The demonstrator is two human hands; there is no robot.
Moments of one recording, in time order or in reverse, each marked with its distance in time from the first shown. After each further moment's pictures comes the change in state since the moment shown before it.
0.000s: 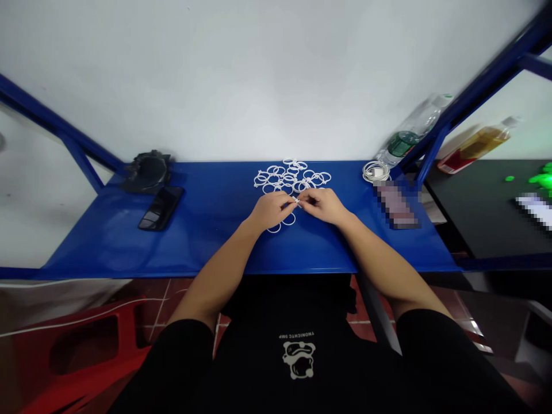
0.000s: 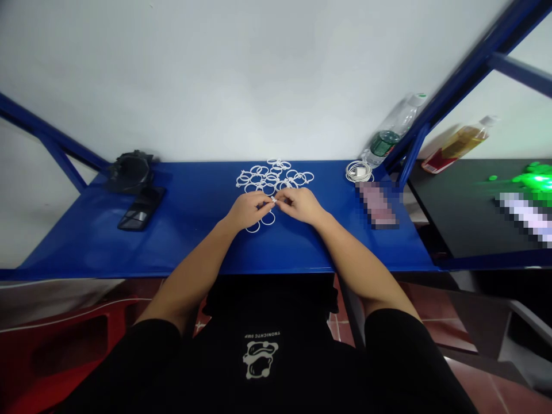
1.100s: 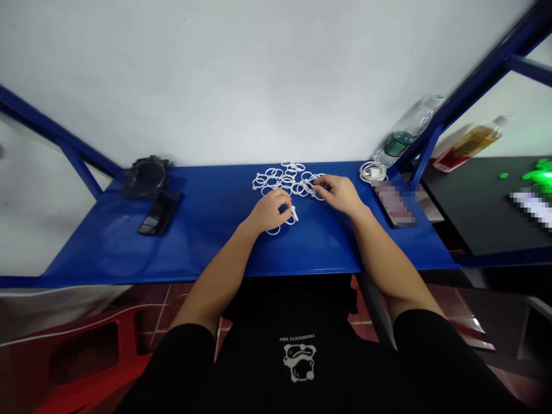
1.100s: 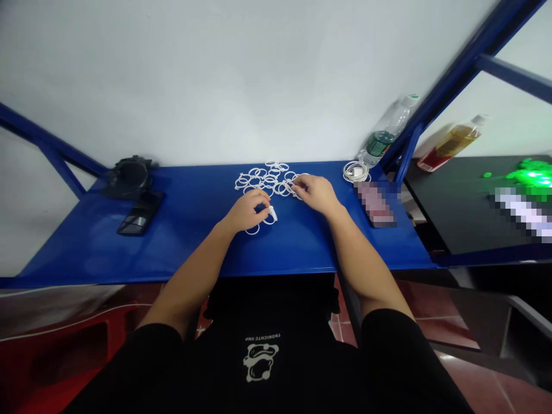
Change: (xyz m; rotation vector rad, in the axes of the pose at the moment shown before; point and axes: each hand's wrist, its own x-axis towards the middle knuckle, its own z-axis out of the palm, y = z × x) left_hand 0.001 0.002 -0.007 -0.072 -0.003 0.050; right_hand 0.001 0.026 -0.039 -0.189 0.125 0.170
